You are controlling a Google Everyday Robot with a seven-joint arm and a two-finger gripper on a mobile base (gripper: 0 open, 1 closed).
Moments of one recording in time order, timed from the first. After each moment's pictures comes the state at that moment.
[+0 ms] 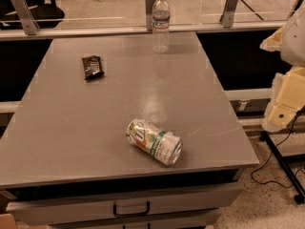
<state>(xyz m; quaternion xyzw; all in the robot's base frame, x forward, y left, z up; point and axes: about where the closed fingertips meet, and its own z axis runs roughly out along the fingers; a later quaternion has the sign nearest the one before) 0.438 -0.217 0.976 -0.60 0.78 -0.03 0.16</state>
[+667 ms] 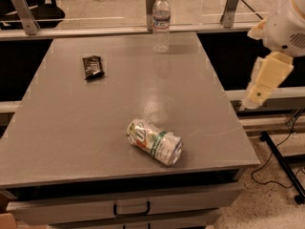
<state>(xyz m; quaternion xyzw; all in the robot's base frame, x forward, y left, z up) 0.495 -0.211 0.972 -0.60 0.78 -0.03 0.20</state>
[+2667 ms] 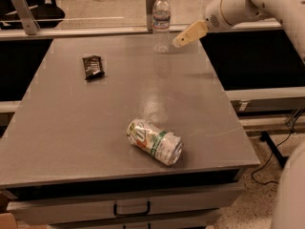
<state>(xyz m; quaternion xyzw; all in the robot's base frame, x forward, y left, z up) 0.772 -0.137 0.941 -0.41 0.79 0.09 0.45</state>
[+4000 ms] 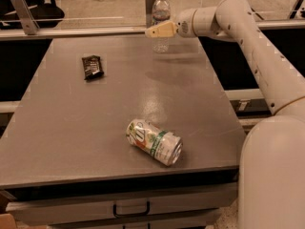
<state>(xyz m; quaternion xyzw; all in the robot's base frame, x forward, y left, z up) 0.846 -0.051 0.919 -0.34 0.73 0.25 0.54</state>
